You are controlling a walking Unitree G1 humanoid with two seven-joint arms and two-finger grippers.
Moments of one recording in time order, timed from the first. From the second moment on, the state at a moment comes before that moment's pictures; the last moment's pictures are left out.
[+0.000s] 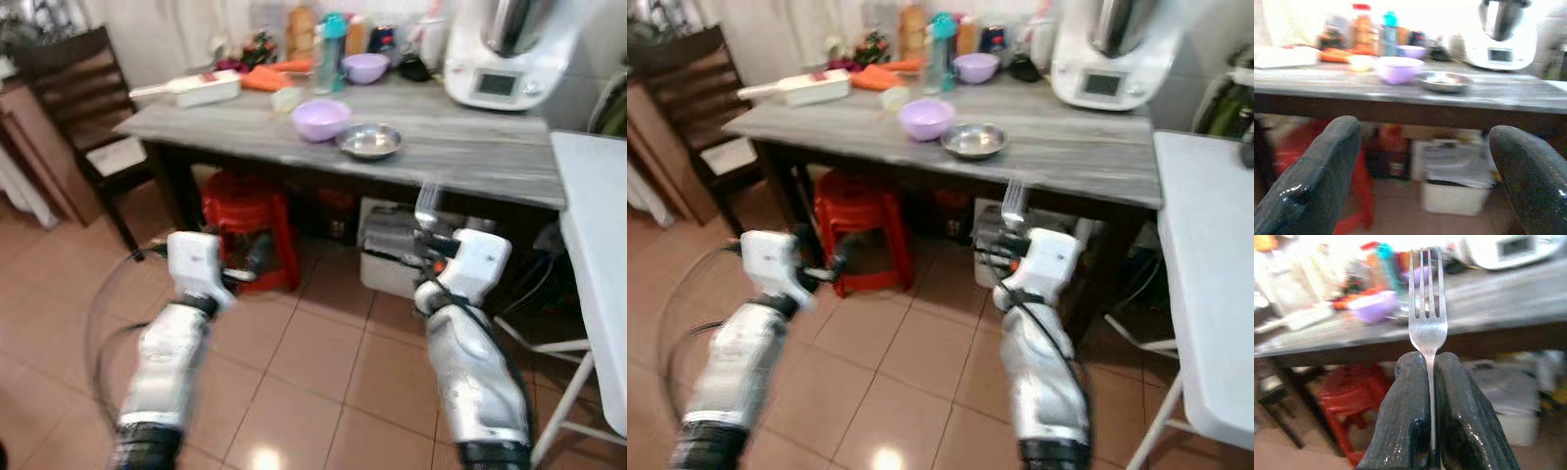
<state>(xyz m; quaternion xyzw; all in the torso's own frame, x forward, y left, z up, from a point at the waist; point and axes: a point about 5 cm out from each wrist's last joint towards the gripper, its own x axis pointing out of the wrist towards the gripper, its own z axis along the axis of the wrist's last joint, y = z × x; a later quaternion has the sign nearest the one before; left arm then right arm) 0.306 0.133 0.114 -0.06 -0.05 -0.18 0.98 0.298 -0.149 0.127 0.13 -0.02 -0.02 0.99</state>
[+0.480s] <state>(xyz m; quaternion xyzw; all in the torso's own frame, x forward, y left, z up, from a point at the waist) 0.307 0.132 0.116 -0.06 -0.05 -0.19 0.98 0.298 -0.146 0.126 0.13 -0.02 -0.02 0.99</state>
